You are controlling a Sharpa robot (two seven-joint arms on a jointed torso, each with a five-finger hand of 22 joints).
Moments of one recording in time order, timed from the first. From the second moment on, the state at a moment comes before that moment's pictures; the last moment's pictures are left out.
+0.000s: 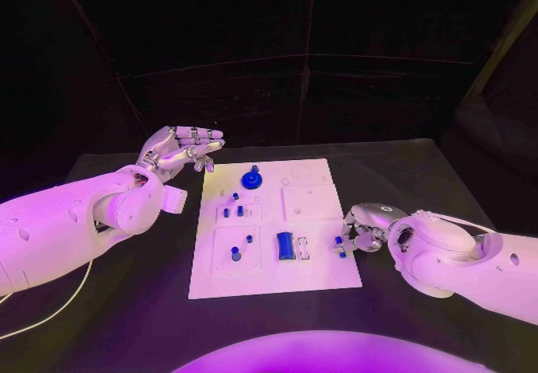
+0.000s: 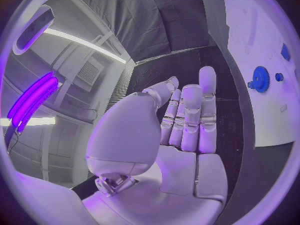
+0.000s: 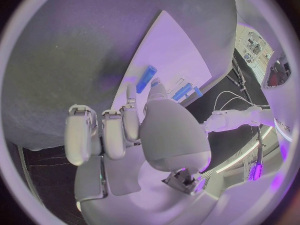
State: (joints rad) left arm 1.18 -0.82 -0.06 1.40 -0.12 -0.20 0.46; left_hand 1.38 -0.09 0.44 -0.05 0.07 0.98 0.19 0.12 0.08 1.02 0.12 0.22 0.07 1.26 0.03 1.08 0.57 0.17 1.19 0.12 0.66 0.74; right arm 0.95 -1.10 -0.04 1.85 -1.61 -0.23 -0.57; right_hand 1.32 0.04 -0.31 0.24 0.29 1.01 0.07 0.37 0.36 1.44 0.01 1.29 1.35 1.46 -0.06 1.46 1.31 0.05 1.47 0.05 1.45 1.31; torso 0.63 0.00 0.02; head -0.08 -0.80
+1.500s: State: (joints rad) left arm 1.18 -0.81 -0.07 1.39 -0.12 -0.20 0.46; left_hand 1.38 -0.09 0.44 -0.05 0.07 0.98 0.19 0.12 0.08 1.02 0.12 0.22 0.07 1.26 0.03 1.08 0.57 0.17 1.19 0.12 0.66 0.74; right arm 0.95 -1.07 -0.04 1.92 -1.48 -0.36 -0.58; right_hand 1.43 -0.02 0.03 0.20 0.54 1.03 0.08 0.27 0.33 1.43 -0.01 1.26 1.40 1.47 -0.07 1.48 1.31 0.05 1.47 0.04 1.45 1.31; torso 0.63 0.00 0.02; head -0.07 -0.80
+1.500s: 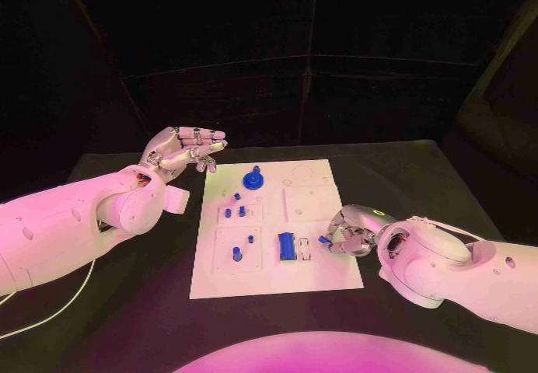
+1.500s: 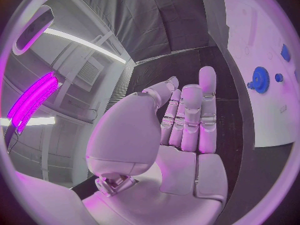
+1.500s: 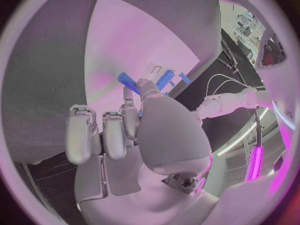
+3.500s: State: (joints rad) left arm 1.18 -0.81 -0.07 1.40 -0.12 -0.19 0.45; left_hand 1.38 -0.09 0.44 -0.05 0.07 0.98 0.19 0.12 0.08 1.01 0.13 0.22 0.07 1.26 0.03 1.08 0.57 0.17 1.19 0.12 0.66 0.74; right arm 0.95 -0.92 -0.04 1.83 -1.42 -0.35 -0.60; right_hand 1.24 -0.04 0.00 0.29 0.42 1.13 0.03 0.33 0.40 1.46 -0.04 1.30 1.31 1.47 -0.09 1.48 1.31 0.05 1.47 0.02 1.47 1.31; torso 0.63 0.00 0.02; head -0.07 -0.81
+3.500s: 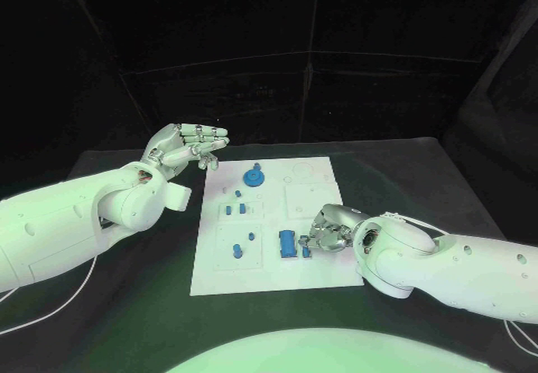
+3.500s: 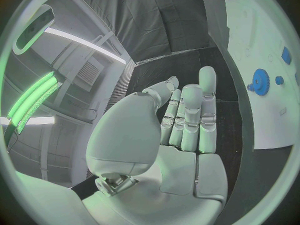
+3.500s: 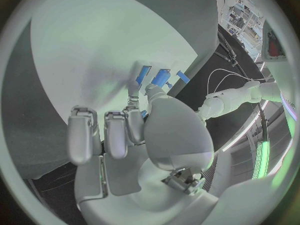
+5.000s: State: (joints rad) left arm 1.17 -0.71 -0.07 1.20 -0.05 -0.22 0.46; left_hand 1.35 -0.08 0.40 0.01 0.07 0.99 0.19 0.13 0.07 1.04 0.14 0.20 0.06 0.97 0.09 0.55 0.25 0.17 0.85 0.19 0.32 0.53; right arm 1.11 -0.78 -0.04 1.33 -0.50 -0.42 0.18; right_hand 1.53 0.04 -0.09 0.18 0.17 0.90 0.17 0.12 0.26 1.01 0.12 0.29 0.47 1.03 0.07 0.48 0.47 0.17 0.92 0.17 0.49 0.45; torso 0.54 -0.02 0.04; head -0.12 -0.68
